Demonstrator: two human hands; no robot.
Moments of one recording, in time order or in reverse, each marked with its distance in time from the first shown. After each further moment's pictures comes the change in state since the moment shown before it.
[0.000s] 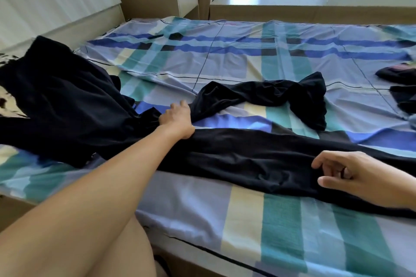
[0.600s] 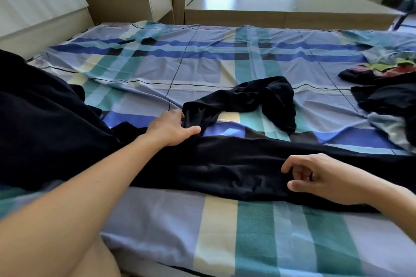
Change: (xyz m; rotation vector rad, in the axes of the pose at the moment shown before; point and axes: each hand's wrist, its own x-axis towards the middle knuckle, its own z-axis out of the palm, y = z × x) left_hand 0.004 0.033 0.003 -0.283 -0.021 0.195; right_hand 0.009 0.011 0.008 -0.001 -0.078 0.022
